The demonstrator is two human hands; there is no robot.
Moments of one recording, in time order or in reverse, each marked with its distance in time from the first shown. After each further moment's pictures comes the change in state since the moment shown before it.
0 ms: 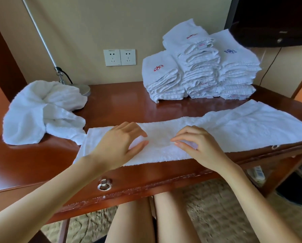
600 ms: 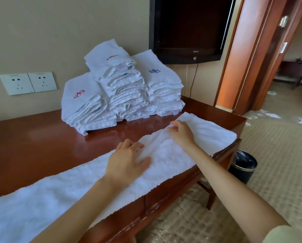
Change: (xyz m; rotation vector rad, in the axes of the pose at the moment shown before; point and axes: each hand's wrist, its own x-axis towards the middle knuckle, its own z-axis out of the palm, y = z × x) left_hand 0.172 0.093 0.125 -0.186 -0.074 -0.058; right_hand 0.019 0.201 -0.094 -0.074 0.400 0.885
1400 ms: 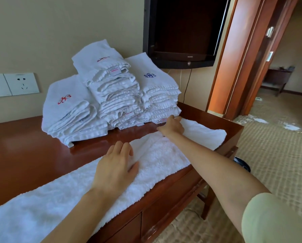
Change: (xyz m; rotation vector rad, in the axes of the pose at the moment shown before) left_hand 0.031 -0.020 0.014 0.031 0.261 0.138; right_hand 0.083 -0.023 0.026 -0.442 0.028 0.231
